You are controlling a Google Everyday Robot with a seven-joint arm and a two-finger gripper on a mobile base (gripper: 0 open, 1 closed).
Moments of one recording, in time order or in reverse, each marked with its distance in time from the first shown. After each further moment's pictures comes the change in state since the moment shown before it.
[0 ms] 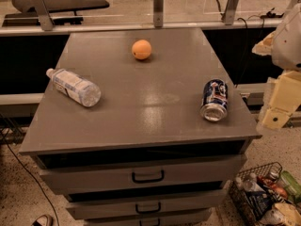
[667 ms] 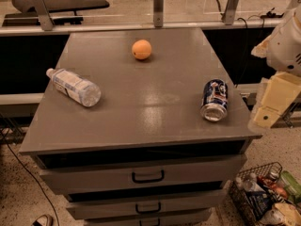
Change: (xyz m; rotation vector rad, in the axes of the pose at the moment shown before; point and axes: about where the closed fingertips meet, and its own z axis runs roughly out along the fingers) arm 0.001 -0.007 0.012 0.008 -0.013 0.057
